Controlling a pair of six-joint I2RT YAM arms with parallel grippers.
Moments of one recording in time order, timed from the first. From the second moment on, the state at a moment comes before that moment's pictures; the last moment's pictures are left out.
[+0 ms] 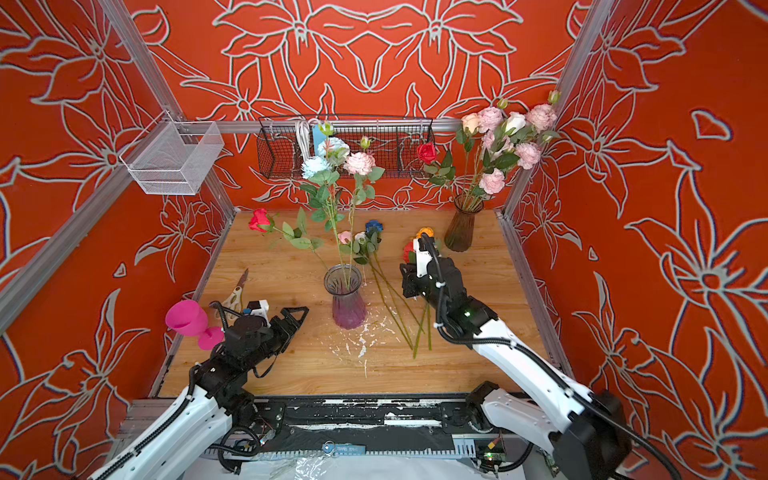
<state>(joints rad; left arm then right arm) -0.37 0.56 0.22 -0.17 0.10 -1.21 0.54 1.09 0.79 -0.14 0.04 0.34</state>
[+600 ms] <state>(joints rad) -0.37 0.81 0.36 -0.16 0.17 -1.21 0.45 1.94 1.35 -0.41 -0.16 0.34</state>
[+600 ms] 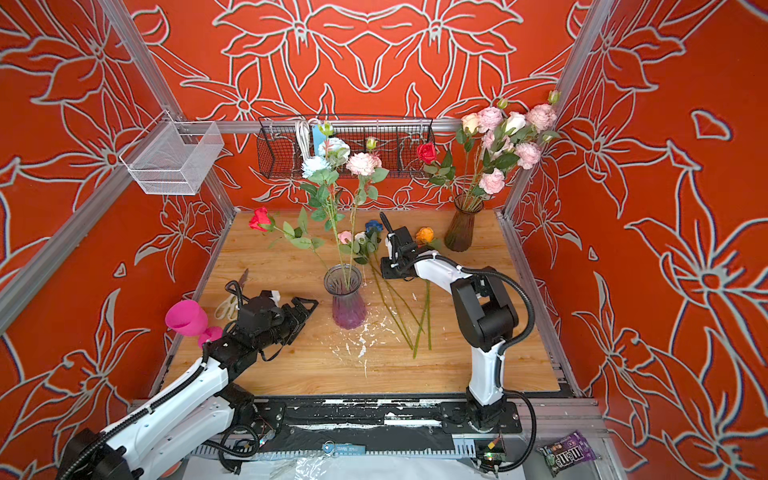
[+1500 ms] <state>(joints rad) -0.37 0.80 0.36 -0.16 0.15 -1.16 0.45 2.03 1.42 -0.44 -0.18 0.37</state>
